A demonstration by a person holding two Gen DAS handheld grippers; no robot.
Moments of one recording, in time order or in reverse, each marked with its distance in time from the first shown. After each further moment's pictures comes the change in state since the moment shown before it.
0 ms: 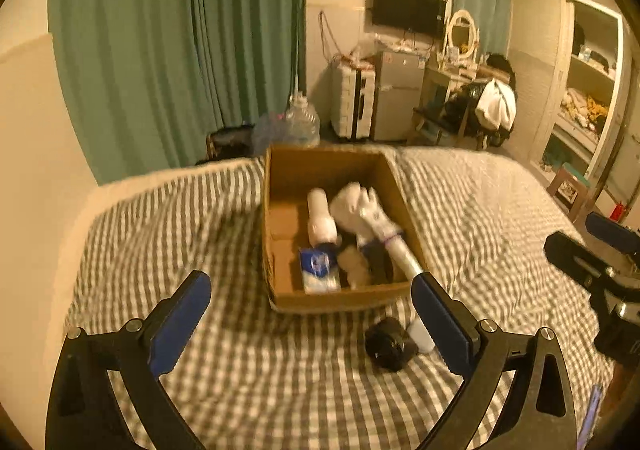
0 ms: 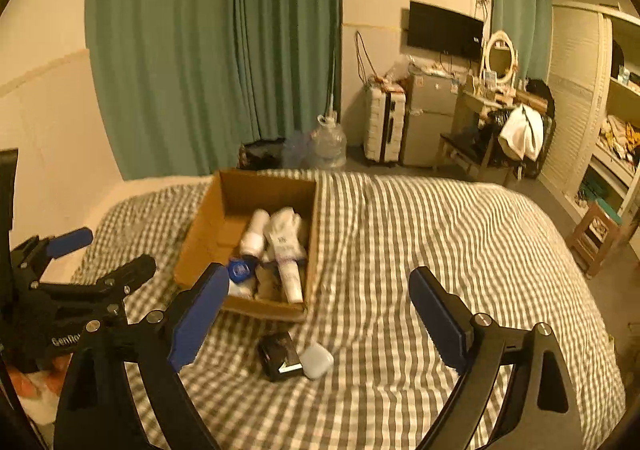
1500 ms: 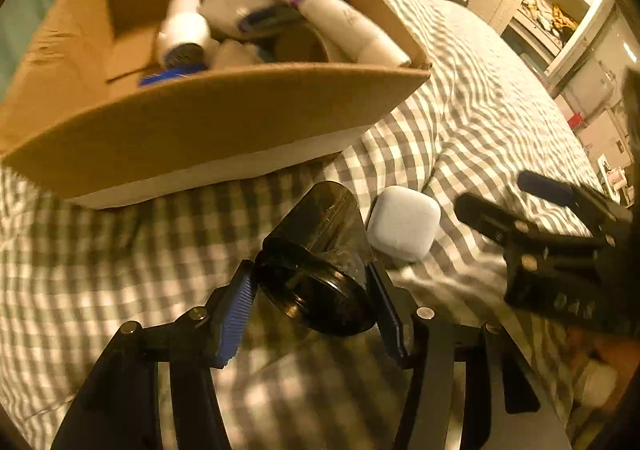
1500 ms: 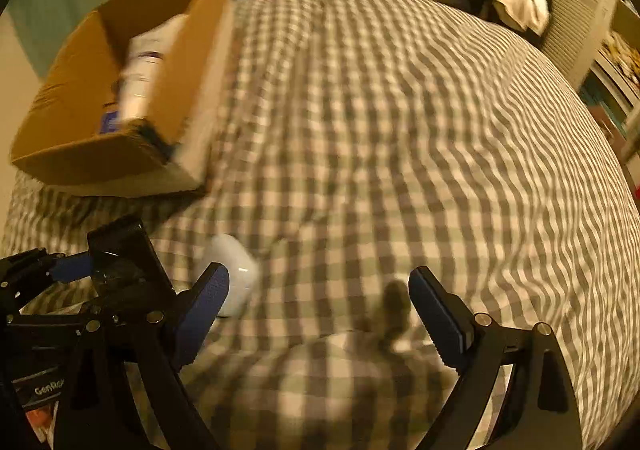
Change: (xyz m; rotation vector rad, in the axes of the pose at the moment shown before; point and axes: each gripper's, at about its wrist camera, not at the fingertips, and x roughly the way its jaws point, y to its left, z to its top) left arm 0.144 -0.058 -0.099 0.134 0.441 -0.240; right arm 0.167 -0.046 -0.122 0.086 0.415 -0.032
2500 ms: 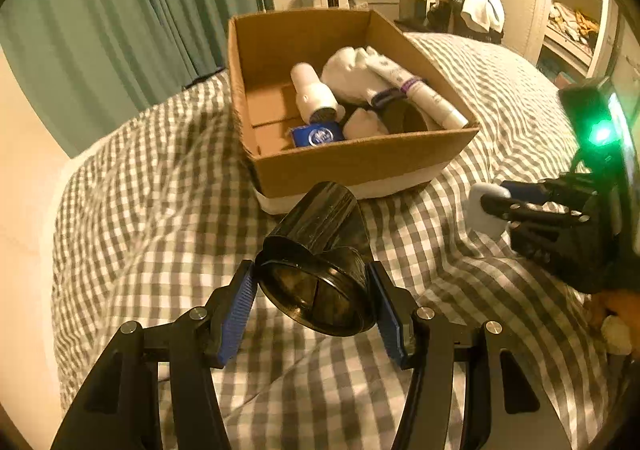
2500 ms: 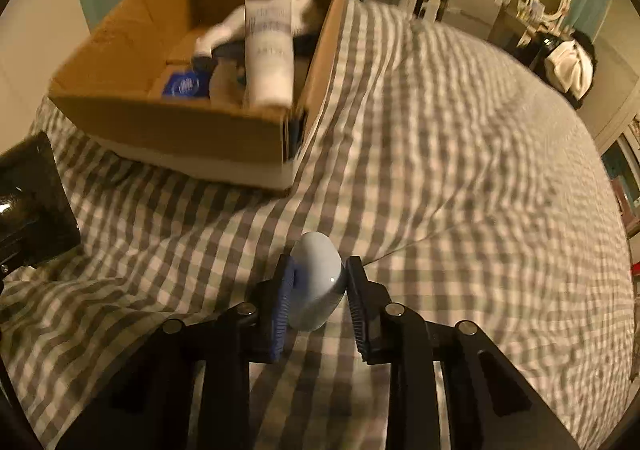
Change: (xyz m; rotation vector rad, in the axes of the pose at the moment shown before) left arm -0.089 0.042 -0.027 0.015 -0.196 0.260; right arm -0.013 0.065 -0.005 -0.214 -0.019 -0.012
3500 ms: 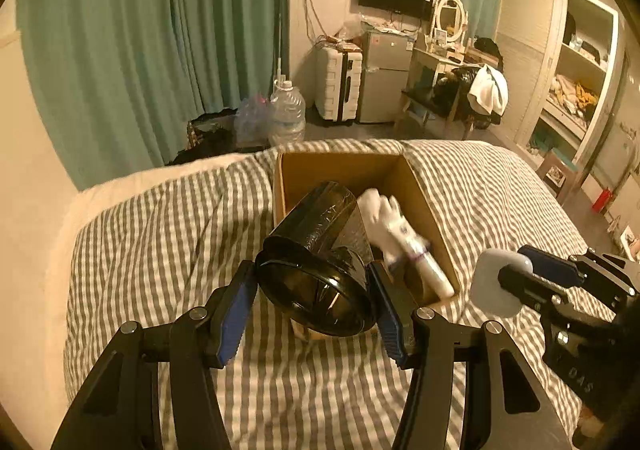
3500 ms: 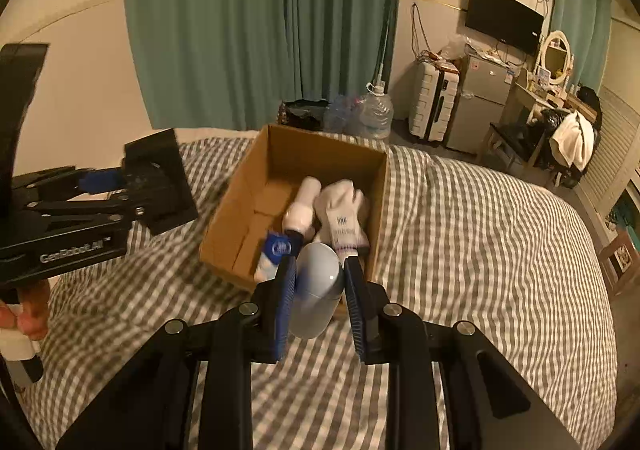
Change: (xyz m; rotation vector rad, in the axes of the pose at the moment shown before) left arm -0.060 0.064 0.115 -0.126 -0.165 -0.078; right arm -0.134 0.028 0.084 -0.044 -0.277 0.097
